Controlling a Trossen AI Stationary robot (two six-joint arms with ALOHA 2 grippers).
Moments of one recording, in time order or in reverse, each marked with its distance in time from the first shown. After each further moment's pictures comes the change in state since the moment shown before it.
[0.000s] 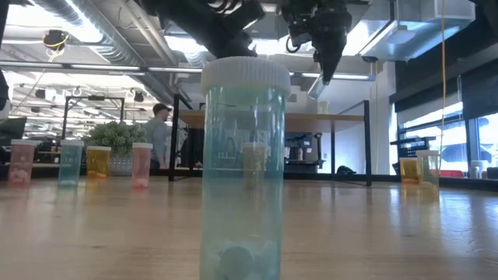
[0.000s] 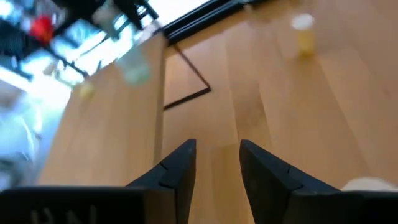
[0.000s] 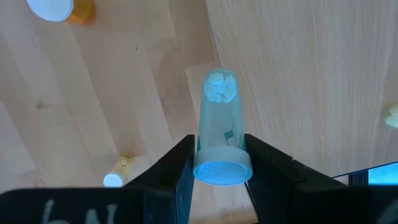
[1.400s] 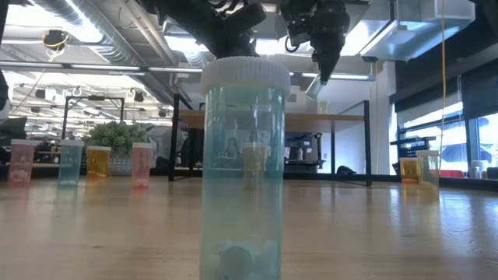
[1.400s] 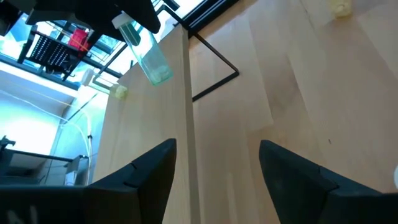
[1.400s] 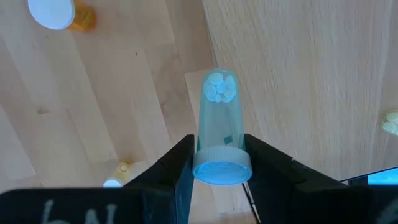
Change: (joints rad) left arm -0.016 0.000 0.000 0.010 -0.148 0.131; right arm 0.000 0.000 0.000 0.016 -0.002 0.003
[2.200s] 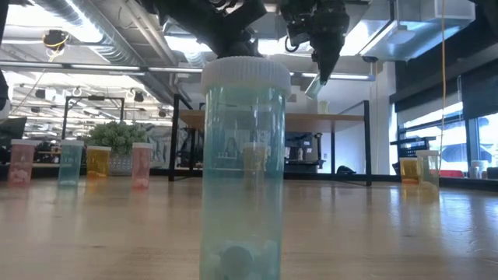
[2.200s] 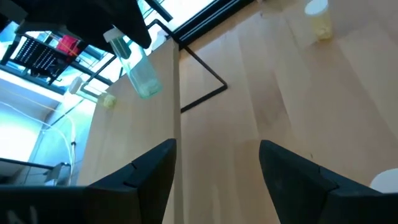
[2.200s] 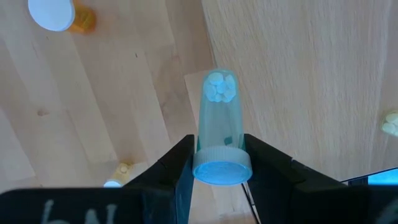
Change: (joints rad) left arm -0.002 0.008 0.000 0.012 0.059 -0.055; right arm 0.000 0.000 0.000 0.004 0.000 0.002
